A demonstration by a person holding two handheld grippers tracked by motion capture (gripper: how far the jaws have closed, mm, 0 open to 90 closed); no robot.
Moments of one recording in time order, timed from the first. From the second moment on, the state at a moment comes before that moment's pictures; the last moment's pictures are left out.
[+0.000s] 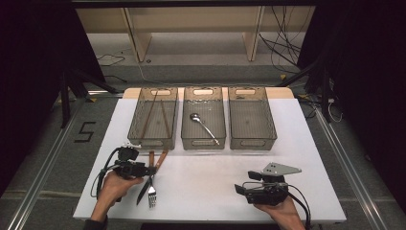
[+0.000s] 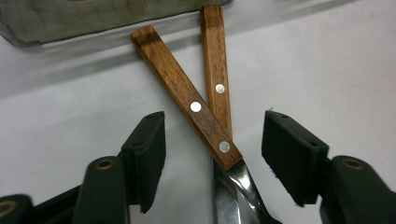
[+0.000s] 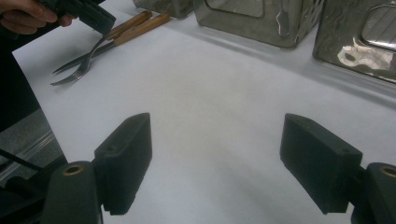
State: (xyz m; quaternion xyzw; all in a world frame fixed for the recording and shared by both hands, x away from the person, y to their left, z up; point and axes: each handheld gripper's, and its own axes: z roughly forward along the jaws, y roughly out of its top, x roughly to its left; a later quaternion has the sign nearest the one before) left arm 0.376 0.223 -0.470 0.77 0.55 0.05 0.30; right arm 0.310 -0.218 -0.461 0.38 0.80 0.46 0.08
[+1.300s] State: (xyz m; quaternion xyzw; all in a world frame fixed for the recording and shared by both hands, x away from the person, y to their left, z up) left arm 0.375 0.224 -0.477 0.77 0.56 0.03 0.30; right arm 0.309 -0.213 -0.461 0.37 0.80 0.46 0.09
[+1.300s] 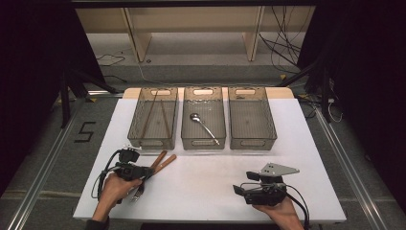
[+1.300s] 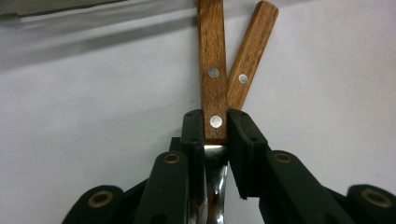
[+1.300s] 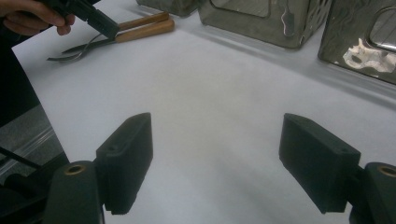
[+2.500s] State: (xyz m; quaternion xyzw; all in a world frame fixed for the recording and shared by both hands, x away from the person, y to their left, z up) left arm 0.354 0.180 -0.446 0.83 0.43 -0.02 0.36; right arm 0.304 -0.207 -0.447 0.34 0.80 0.49 0.10
